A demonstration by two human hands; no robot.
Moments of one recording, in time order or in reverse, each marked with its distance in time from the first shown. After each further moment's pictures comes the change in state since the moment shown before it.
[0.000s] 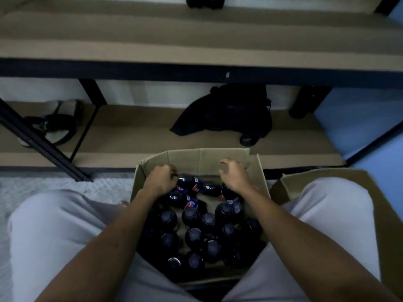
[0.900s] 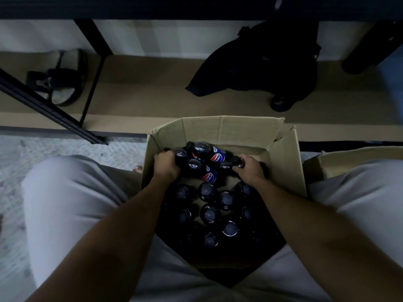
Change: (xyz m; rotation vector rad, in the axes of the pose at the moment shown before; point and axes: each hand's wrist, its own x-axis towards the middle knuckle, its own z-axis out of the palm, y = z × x) left_hand 0.032 -0.055 0.060 0.093 0.004 -0.200; right_hand 0.037 0.079 0.111 0.114 -0.206 0.233
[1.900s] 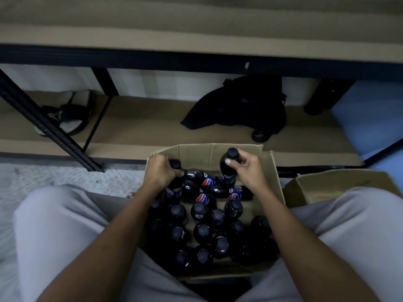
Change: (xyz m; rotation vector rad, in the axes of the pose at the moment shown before) left_hand -0.046 0.020 -0.080 -0.508 0.157 0.090; right_hand -0.085 -0.080 -0.088 0.455 0.234 -0.341
